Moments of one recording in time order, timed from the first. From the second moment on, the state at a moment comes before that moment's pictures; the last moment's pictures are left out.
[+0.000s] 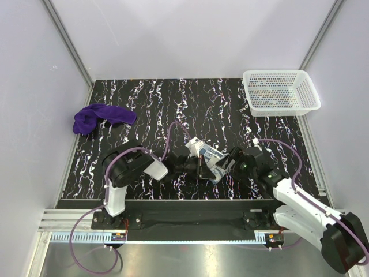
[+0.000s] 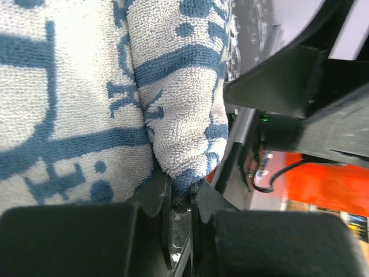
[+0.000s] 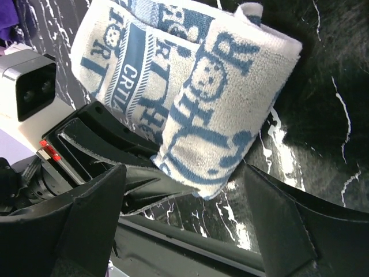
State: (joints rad) left arm -0.88 1.94 0.67 0.82 0.55 -0.94; right arm 0.54 0.85 0.38 -0.24 -0.05 1.06
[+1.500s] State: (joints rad) left arm -0.83 1.82 0.69 0.63 0.58 -0.88; right arm 0.54 1.11 0.38 -0.08 -0.07 1.08
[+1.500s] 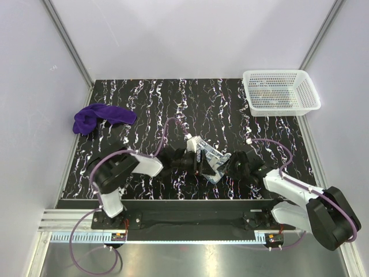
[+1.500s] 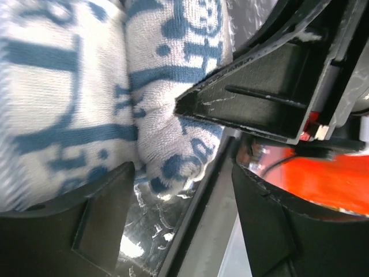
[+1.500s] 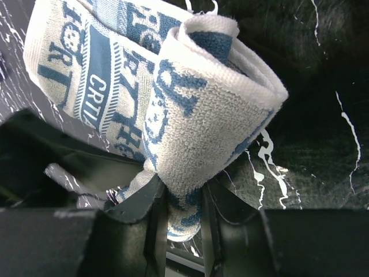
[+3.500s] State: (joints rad) left arm -1.26 1.85 1.01 0.12 -0.35 -0.21; right arm 0.53 1.18 0.52 -0.29 -0.05 1.03
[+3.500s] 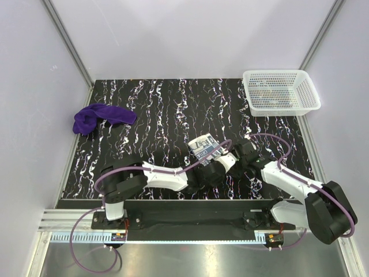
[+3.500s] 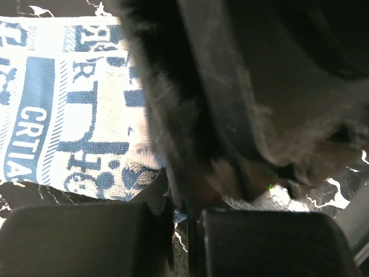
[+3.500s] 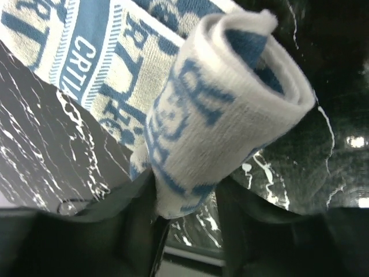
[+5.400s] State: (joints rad) left arm -0.75 2.02 0.96 0.39 0.82 -0.93; right arm 0.37 0.82 0.34 -0.25 -0.23 1.01
